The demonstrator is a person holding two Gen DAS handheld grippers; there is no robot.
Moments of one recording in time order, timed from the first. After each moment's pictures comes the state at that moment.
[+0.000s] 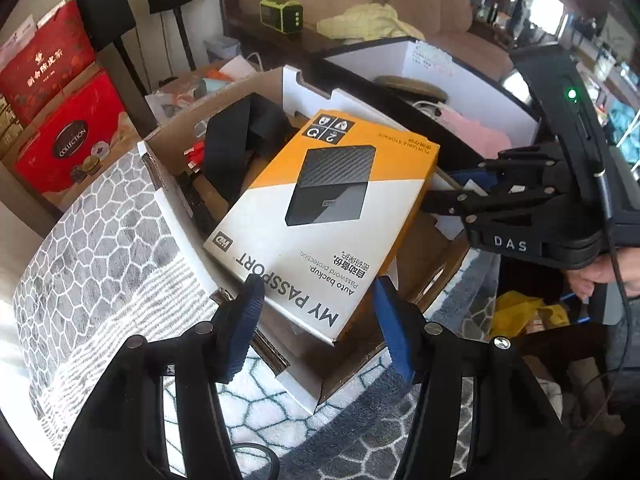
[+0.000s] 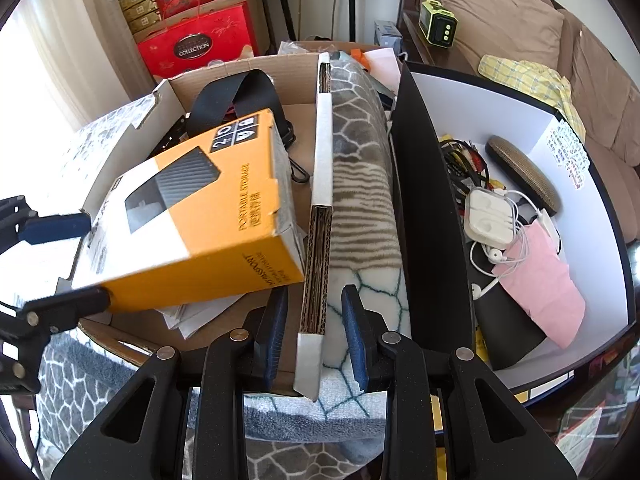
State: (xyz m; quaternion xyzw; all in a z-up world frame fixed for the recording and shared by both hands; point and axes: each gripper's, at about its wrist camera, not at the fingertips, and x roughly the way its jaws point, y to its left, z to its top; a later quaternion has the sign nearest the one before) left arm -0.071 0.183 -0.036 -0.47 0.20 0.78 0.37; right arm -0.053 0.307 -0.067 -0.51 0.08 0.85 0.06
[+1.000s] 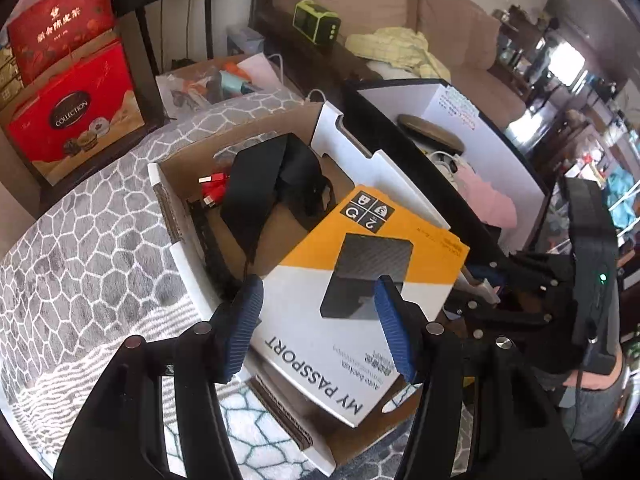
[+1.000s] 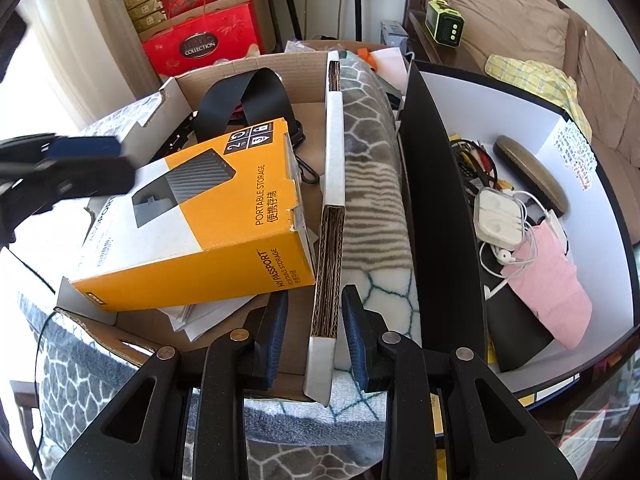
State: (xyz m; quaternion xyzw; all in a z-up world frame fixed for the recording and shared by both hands) left arm -0.138 0.196 -0.022 -0.51 0.11 0.77 0.35; right arm -0.053 0.305 -0.069 -0.51 0.10 0.85 0.06
